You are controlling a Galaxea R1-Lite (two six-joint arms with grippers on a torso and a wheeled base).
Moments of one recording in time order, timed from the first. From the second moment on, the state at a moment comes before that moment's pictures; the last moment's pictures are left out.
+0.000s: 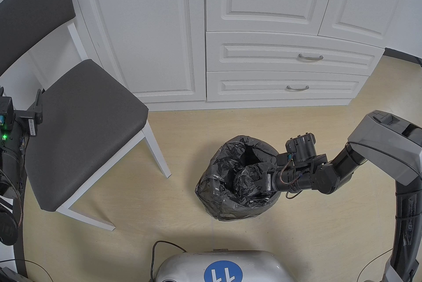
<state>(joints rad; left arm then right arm) -0.04 1.39 -0.28 -1.49 0.42 0.55 0.39 2.31 -1.06 -0.52 0.29 0.33</state>
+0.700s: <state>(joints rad) -0.04 1.39 -0.28 -1.49 0.42 0.55 0.46 2.27 -1.34 -0.10 0.05 0.48</state>
